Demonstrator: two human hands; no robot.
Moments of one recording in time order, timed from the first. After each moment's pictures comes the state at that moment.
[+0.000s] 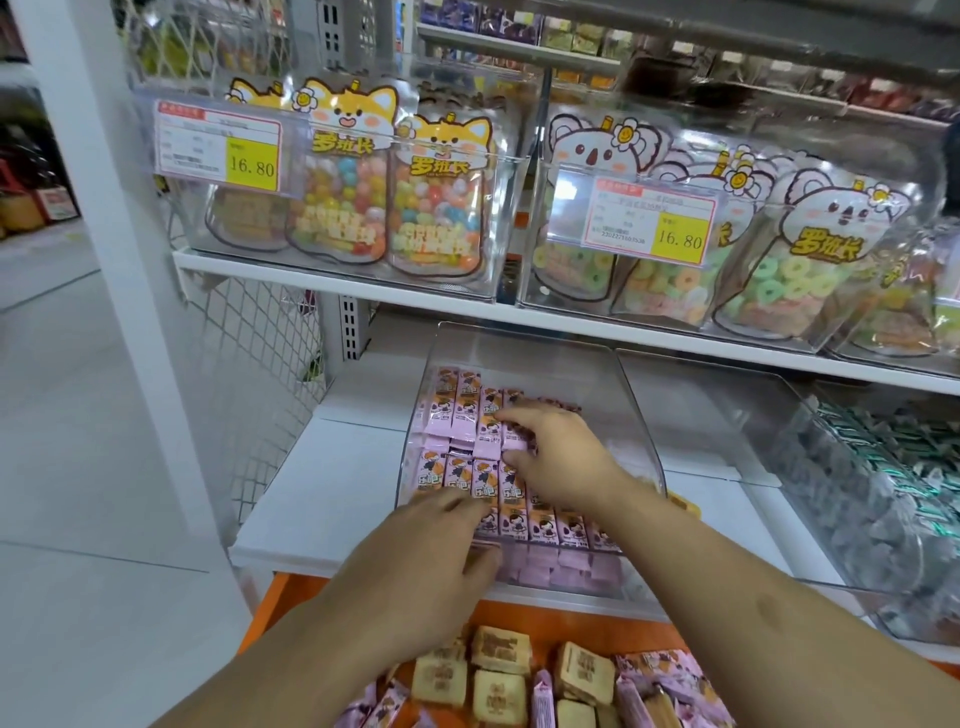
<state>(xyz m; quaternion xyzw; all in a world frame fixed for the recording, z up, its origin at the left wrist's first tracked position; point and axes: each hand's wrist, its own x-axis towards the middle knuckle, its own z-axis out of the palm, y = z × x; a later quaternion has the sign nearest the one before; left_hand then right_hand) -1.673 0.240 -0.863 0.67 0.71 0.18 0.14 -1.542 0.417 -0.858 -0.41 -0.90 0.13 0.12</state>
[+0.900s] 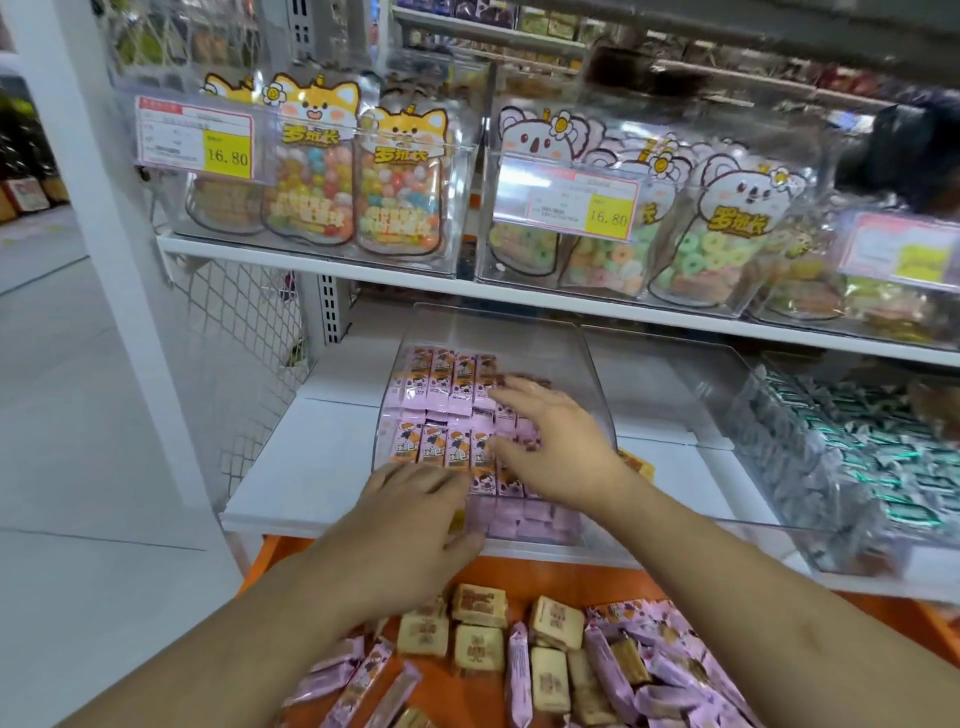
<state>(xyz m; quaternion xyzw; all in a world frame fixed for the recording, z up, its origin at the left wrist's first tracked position) -1.664 0.228 -0.855 0.72 0.68 0.06 0.12 -1.501 0.371 -0.840 -0.40 -0.89 0.13 0.17</state>
